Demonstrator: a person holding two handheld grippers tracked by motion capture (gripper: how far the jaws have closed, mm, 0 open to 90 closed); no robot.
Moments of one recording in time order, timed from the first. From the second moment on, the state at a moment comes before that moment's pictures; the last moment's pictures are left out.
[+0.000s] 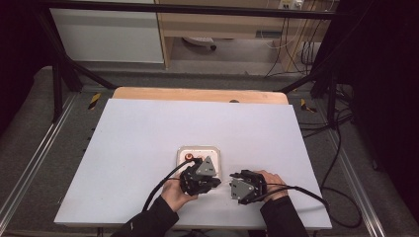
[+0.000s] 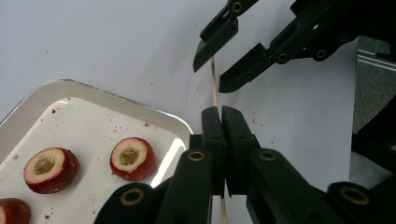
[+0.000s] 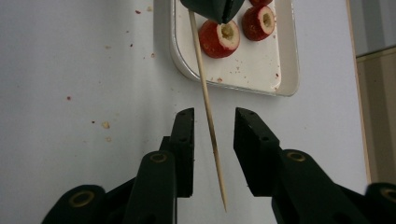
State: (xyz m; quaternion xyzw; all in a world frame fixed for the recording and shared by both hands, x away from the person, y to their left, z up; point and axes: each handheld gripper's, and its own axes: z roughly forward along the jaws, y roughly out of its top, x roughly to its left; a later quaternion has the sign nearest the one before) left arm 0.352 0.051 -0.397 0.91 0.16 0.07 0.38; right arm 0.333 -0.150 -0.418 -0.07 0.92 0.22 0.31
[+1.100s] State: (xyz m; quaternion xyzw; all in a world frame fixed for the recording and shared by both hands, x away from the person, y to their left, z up) left arm 0.364 0.048 -0.395 0.95 0.16 0.03 0.28; right arm 0.330 -0.132 -0.415 -0.17 0.92 0.12 0.34
